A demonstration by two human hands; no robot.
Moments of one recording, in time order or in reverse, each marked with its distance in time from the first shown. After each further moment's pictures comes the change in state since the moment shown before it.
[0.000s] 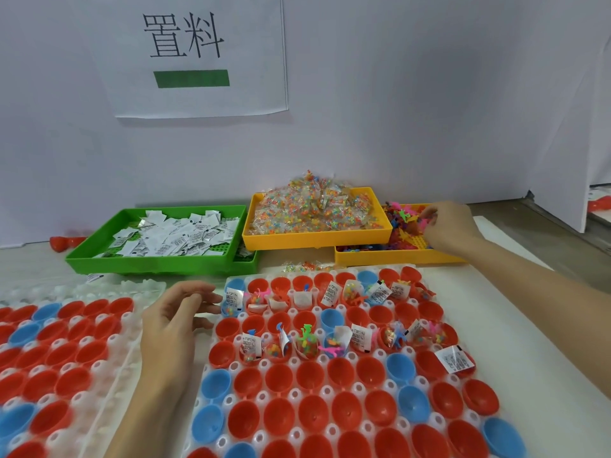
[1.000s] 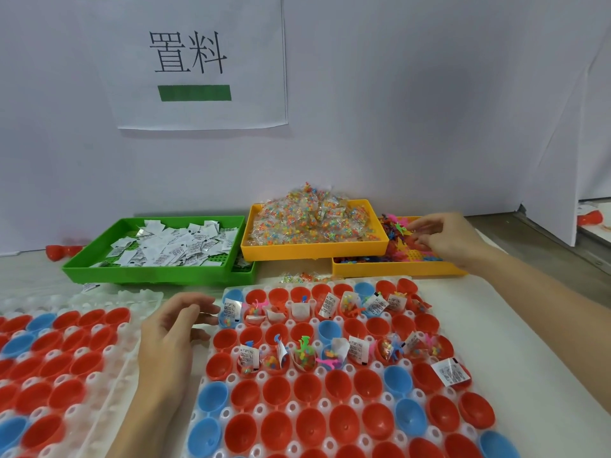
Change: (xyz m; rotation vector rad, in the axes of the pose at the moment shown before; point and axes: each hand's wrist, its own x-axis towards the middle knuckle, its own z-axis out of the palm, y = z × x) left_hand 0.002 -0.004 -0.001 -0.019 -0.003 -0.008; right_hand -0.013 -0.001 -0.018 0.491 -0.151 -0.015
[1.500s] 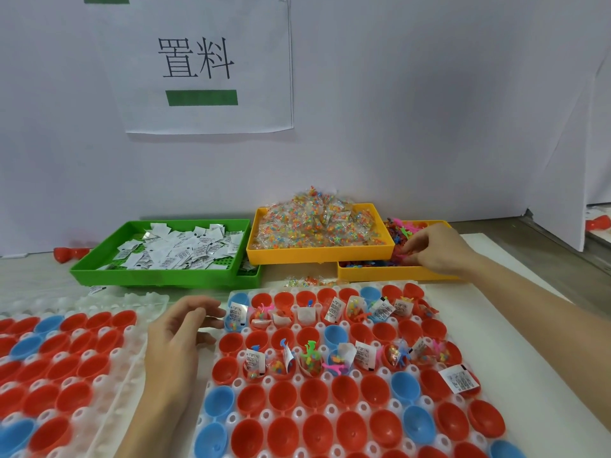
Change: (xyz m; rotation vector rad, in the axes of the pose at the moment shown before) left_hand 0.001 -0.002 0.000 -0.013 -0.004 -0.002; right_hand 0.001 -0.007 0.019 -0.402 -0.110 -0.047
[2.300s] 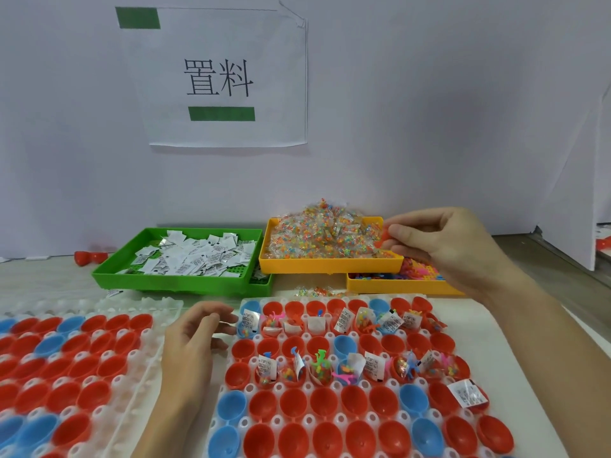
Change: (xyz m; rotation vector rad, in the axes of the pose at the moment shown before) left_hand -0.002 0.004 0.002 -0.048 0.012 -0.026; right_hand -0.090 -0.103 -0.043 0.938 -0.001 -0.181
